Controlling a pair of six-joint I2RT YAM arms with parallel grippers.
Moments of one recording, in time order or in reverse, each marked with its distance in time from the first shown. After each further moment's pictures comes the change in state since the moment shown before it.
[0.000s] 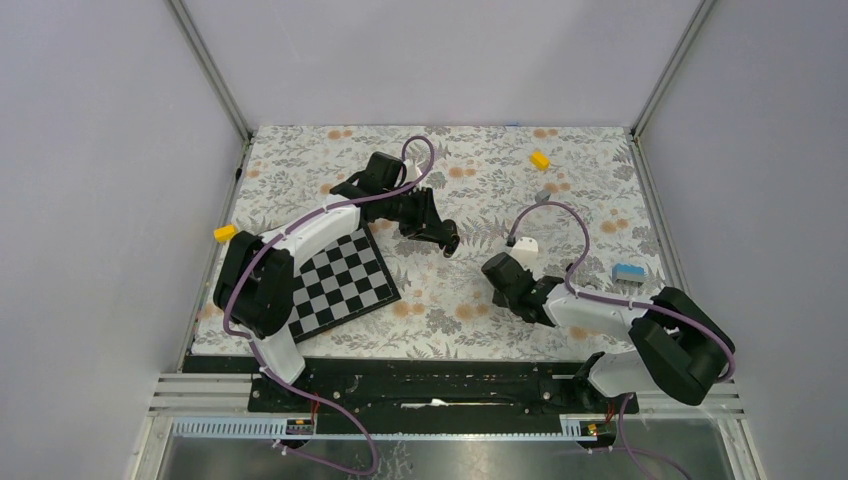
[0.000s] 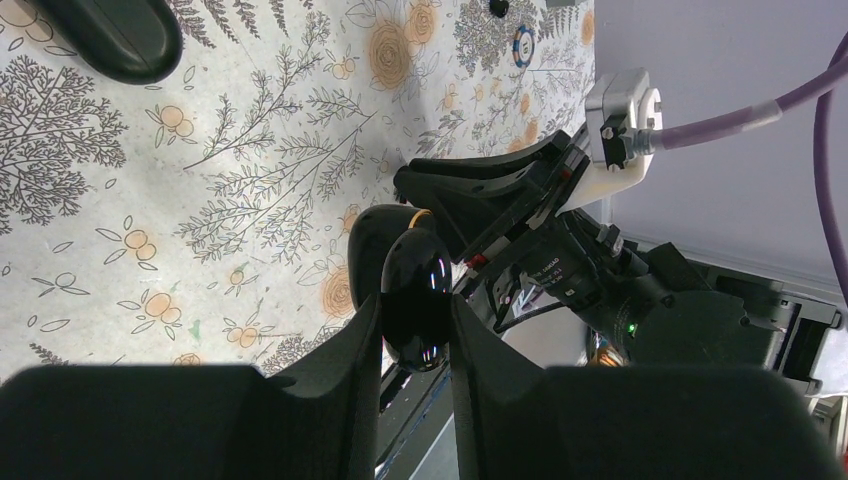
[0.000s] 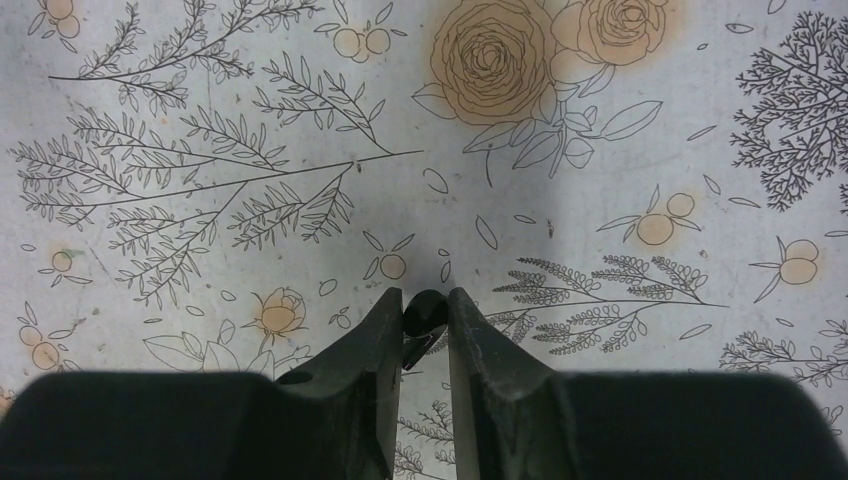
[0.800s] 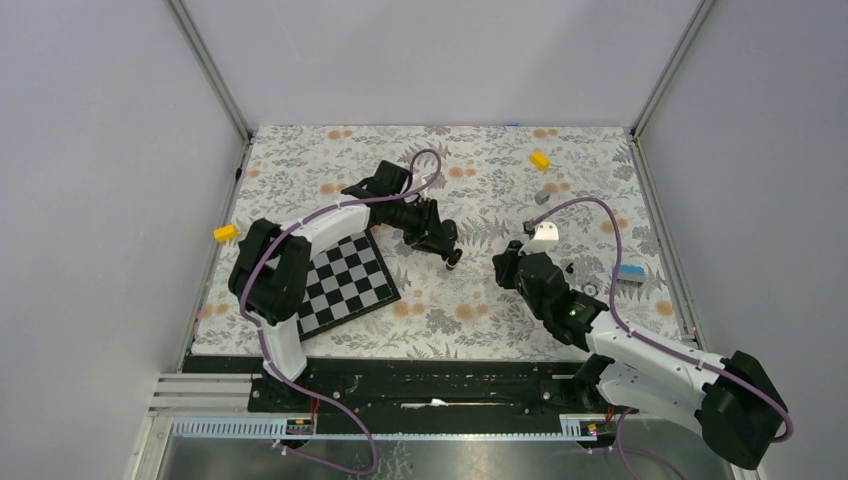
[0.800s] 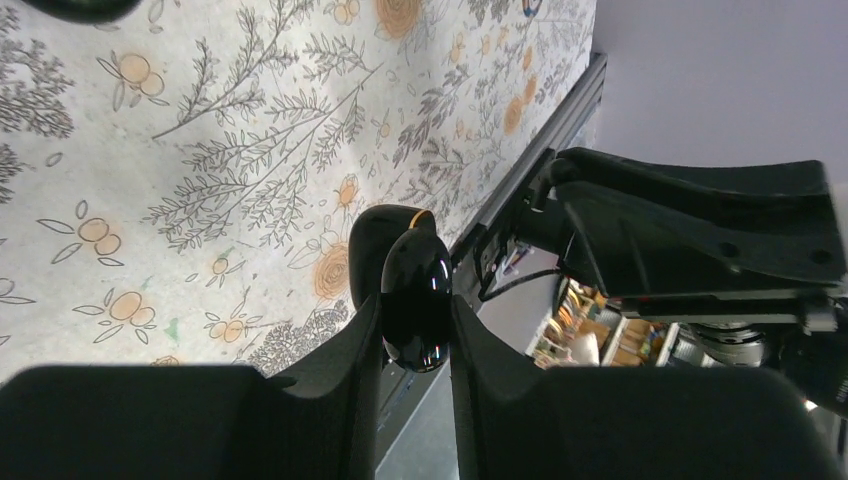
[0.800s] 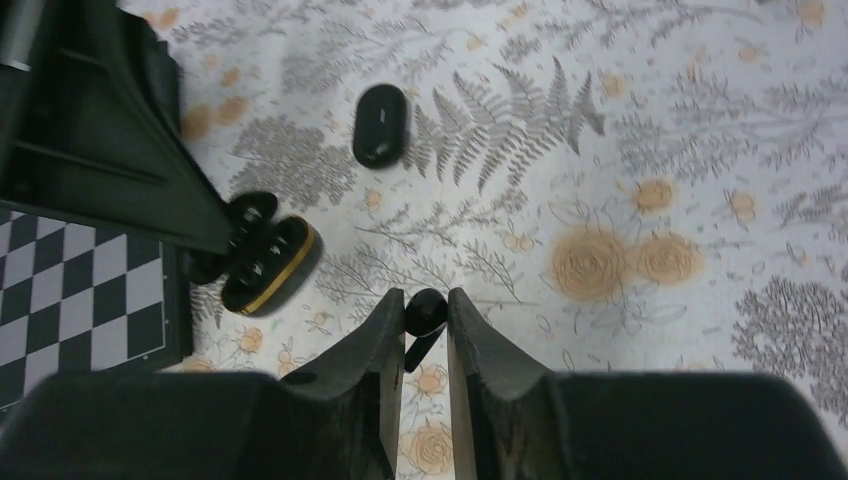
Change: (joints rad) left arm -0.002 0.090 0.000 -0.005 0.085 -0.006; right arm 0.000 -0.397 -0.095 0.243 -0.011 -0.223
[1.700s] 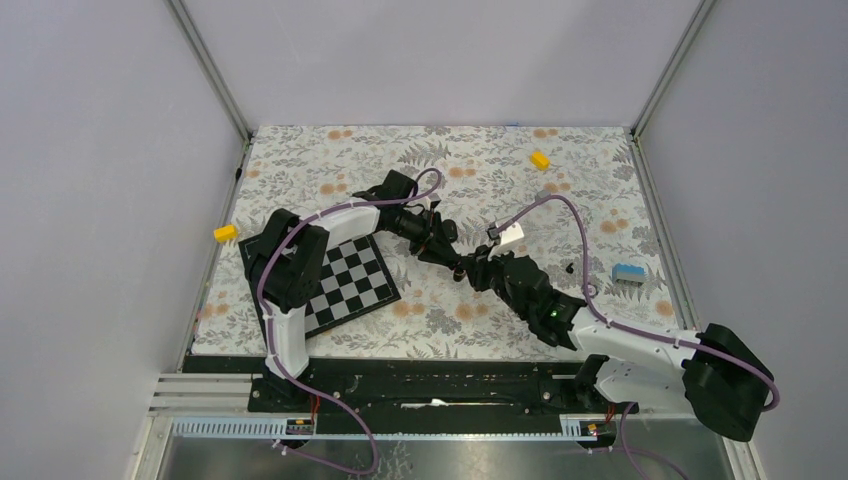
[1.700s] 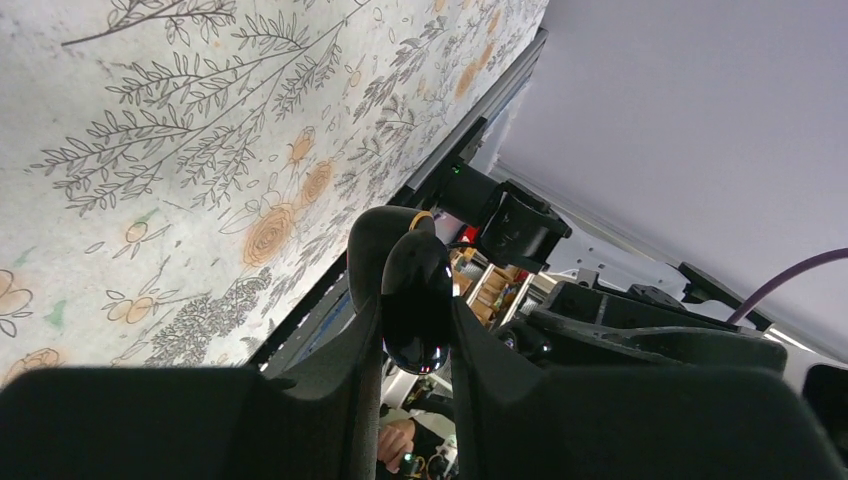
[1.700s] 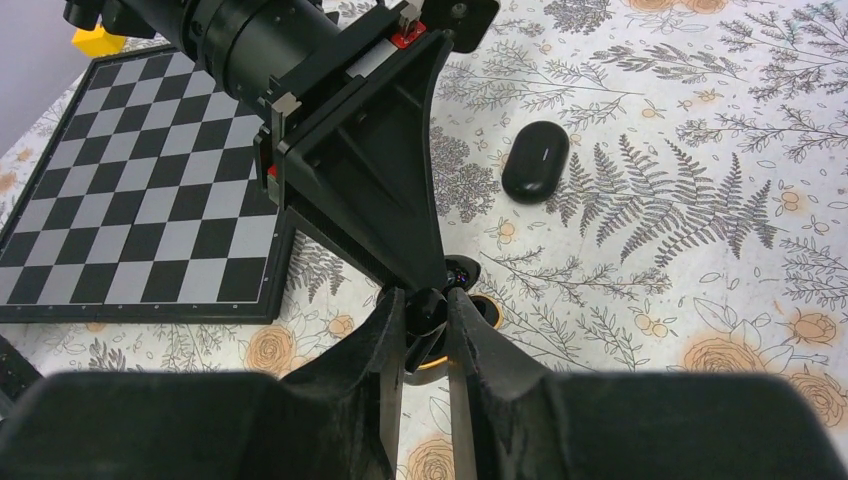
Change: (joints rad) left arm -0.003 0.133 0.000 0.015 0.167 -0.245; right arm 0.117 0.125 0.006 0.327 -0.136 -0.228
